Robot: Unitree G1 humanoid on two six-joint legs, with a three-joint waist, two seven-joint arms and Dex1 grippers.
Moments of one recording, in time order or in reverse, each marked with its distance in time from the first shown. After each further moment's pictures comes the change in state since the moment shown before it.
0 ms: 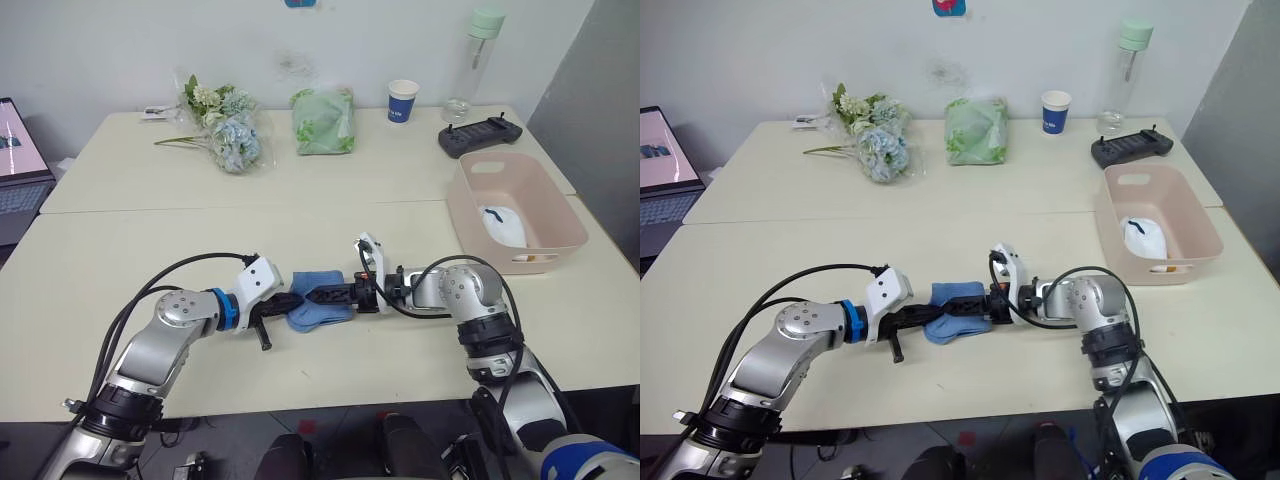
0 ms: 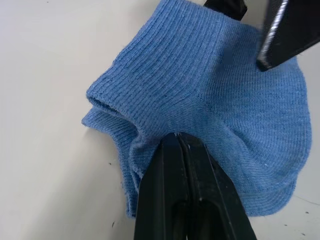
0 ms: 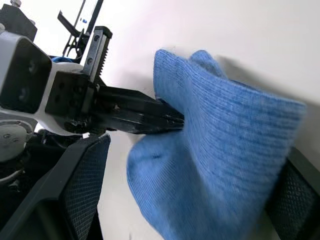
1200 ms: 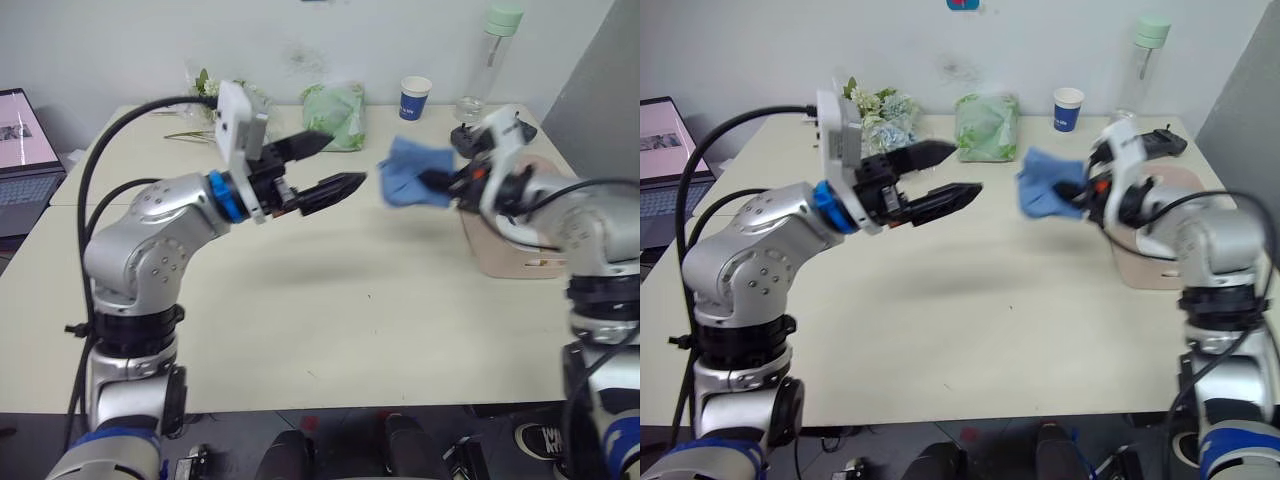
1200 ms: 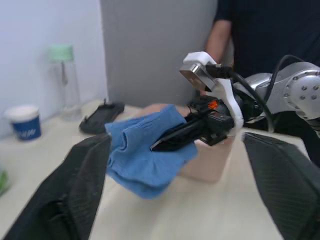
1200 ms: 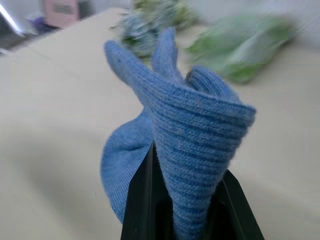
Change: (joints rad) left arm -0.537 -0.216 0.227 -0.138 -0.468 0.345 0.201; right arm -0.192 -0.627 -0.117 -0.172 -0.246 -0.442 0.119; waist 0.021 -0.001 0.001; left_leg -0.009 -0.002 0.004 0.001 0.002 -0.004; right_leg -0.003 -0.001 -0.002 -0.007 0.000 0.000
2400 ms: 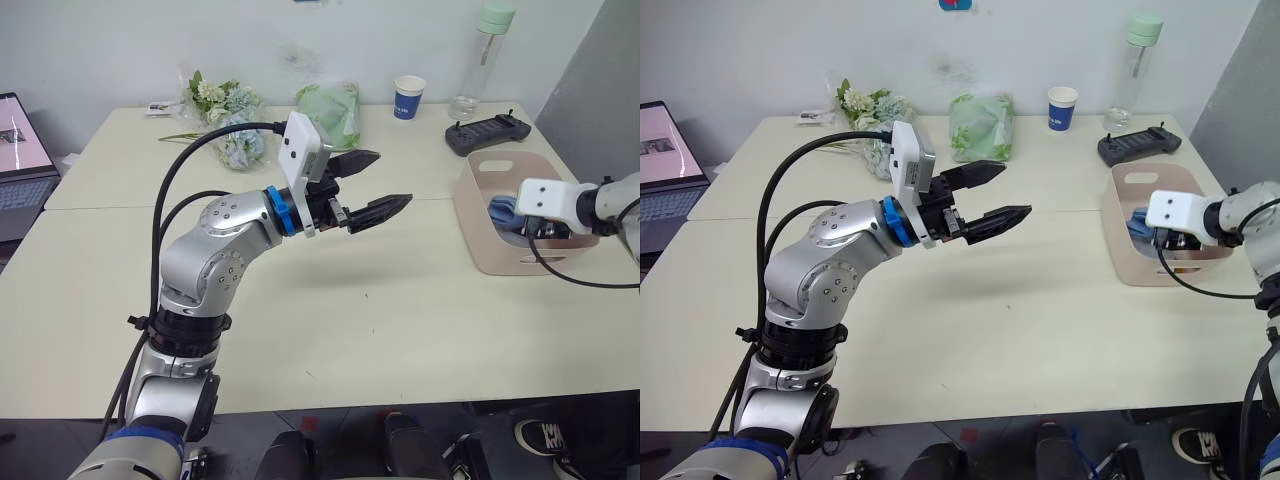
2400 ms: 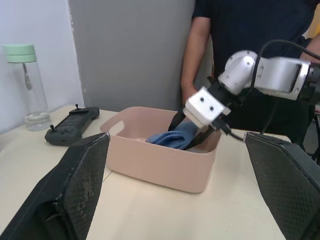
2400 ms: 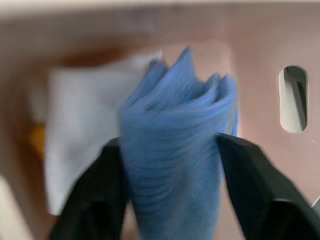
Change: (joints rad) left arm 0.038 -0.087 -0.145 0.048 0.108 -0.137 0.002; right arm -0.081 -0.250 0.298 0.606 -0.624 -0.840 0.505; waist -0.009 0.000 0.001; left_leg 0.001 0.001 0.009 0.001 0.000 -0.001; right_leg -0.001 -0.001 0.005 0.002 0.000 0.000
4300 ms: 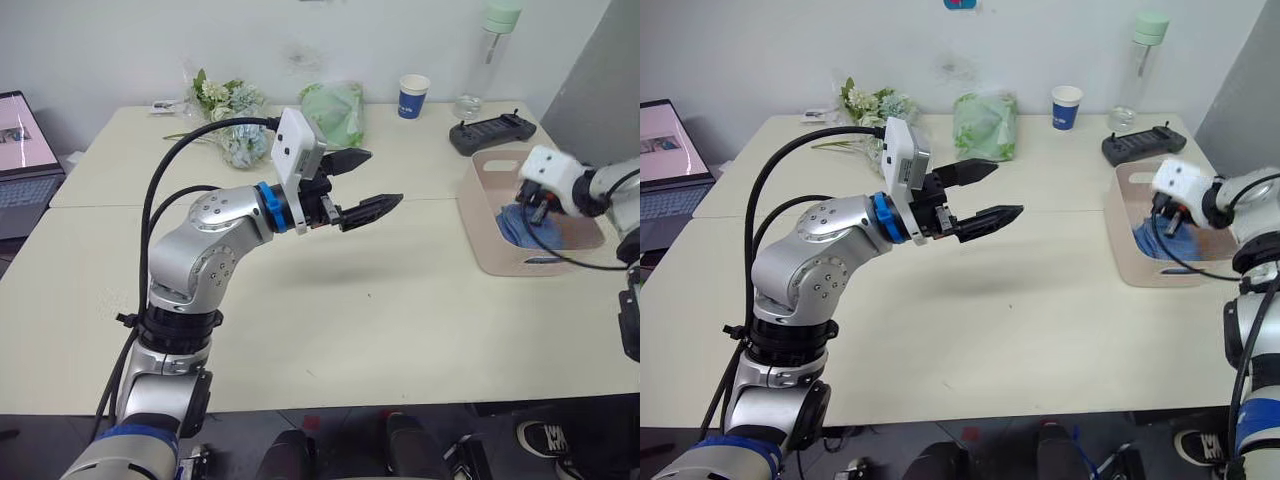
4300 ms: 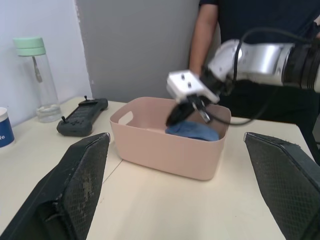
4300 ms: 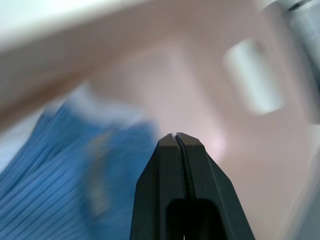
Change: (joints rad) left arm -0.005 0.075 0.018 -0.020 0.012 0.035 -0.040; right arm -0.320 0.152 -0.039 0.536 -0.098 -0.088 -0.221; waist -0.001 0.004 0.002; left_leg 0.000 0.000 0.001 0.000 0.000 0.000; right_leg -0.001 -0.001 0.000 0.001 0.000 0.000
